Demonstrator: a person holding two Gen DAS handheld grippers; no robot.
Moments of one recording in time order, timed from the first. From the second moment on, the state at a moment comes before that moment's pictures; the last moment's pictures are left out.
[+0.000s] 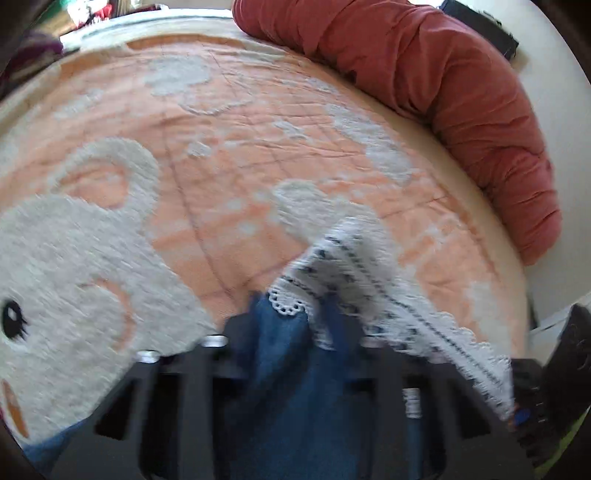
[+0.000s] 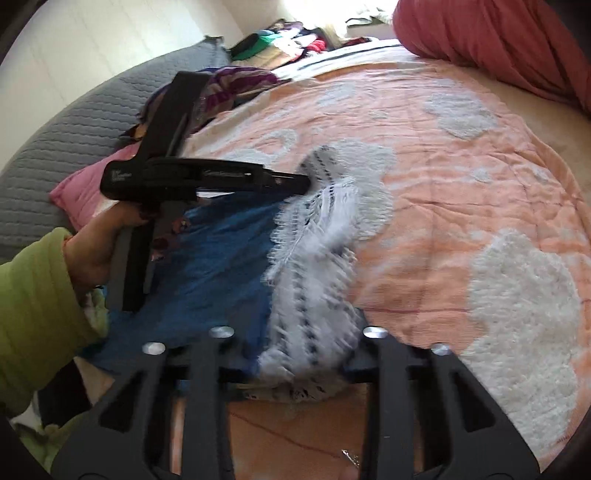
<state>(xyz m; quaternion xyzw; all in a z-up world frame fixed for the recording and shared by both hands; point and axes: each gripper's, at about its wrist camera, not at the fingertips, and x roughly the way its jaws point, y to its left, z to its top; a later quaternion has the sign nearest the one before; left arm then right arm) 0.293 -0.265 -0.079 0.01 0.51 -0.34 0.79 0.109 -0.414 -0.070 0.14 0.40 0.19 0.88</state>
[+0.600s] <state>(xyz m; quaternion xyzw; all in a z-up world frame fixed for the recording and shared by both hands) 0.251 -0.167 -0.009 -0.11 0.42 -0.34 0.84 0.089 -0.338 0.003 0.07 0.33 0.30 0.89</state>
